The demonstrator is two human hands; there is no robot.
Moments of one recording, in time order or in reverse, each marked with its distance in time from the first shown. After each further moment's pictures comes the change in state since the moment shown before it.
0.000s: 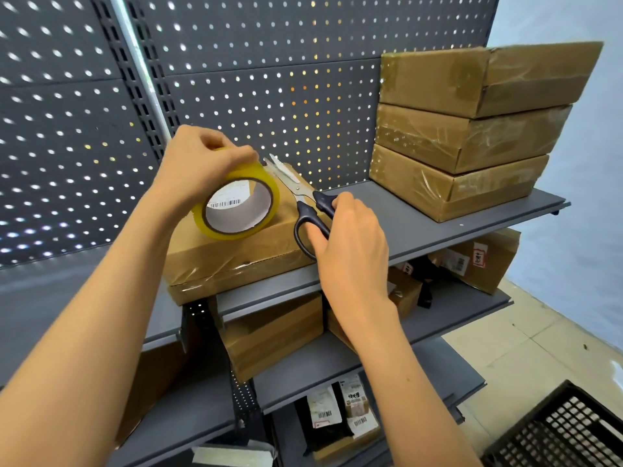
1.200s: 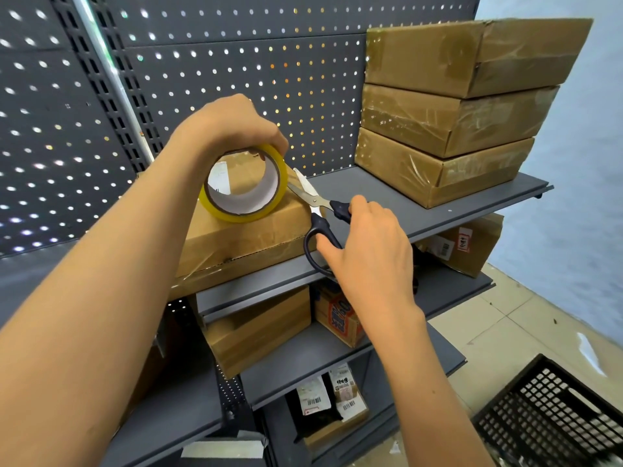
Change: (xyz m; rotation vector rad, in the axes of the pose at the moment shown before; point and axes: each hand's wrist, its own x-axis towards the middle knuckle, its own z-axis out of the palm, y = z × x) left_hand 0.046 0.034 0.041 0.476 -0.350 -0.030; right_hand -0.006 0.029 -0.002 -0.191 -0.061 0.049
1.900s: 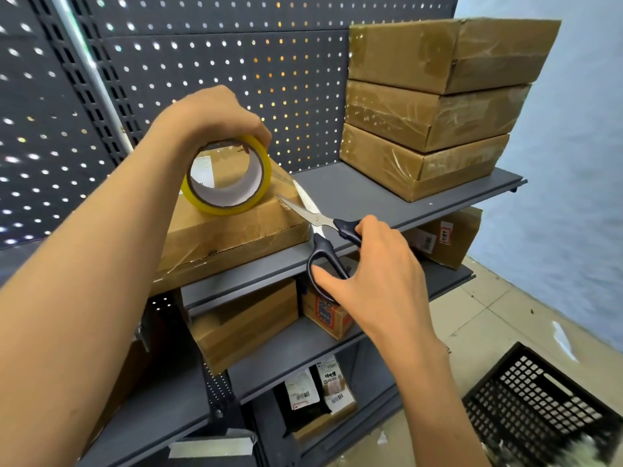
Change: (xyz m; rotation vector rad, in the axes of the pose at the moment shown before) left_hand 0.003 -0.003 -0.001 -0.003 -0.010 0.009; right_hand -0.038 0.025 -0.005 0.056 0.020 -0.015
